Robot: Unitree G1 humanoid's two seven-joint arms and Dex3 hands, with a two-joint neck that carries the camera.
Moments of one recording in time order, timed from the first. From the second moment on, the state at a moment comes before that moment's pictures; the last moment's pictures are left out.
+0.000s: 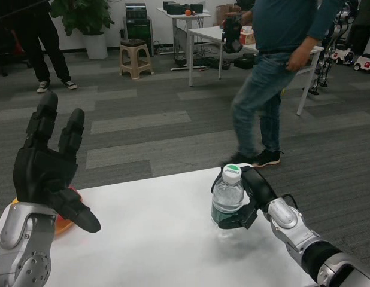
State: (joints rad) left arm -0.33 0.23 -0.12 0.14 -0.70 -0.44 -0.20; right arm -0.38 -0.51 0.38 0.82 0.34 -0.67 0.01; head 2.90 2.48
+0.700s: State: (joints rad) left arm -0.33 0.22 -0.12 0.16 -0.70 -0.44 -0.20; right arm -0.38 -0.48 0.37 0.93 0.28 -0.70 0.00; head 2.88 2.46
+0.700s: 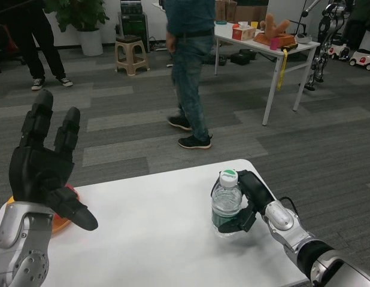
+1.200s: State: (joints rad) left arm -0.33 0.22 -0.12 0.17 -0.70 -0.44 -0.20; right arm -0.38 -0.48 0.37 0.95 0.28 -0.71 -0.01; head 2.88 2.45
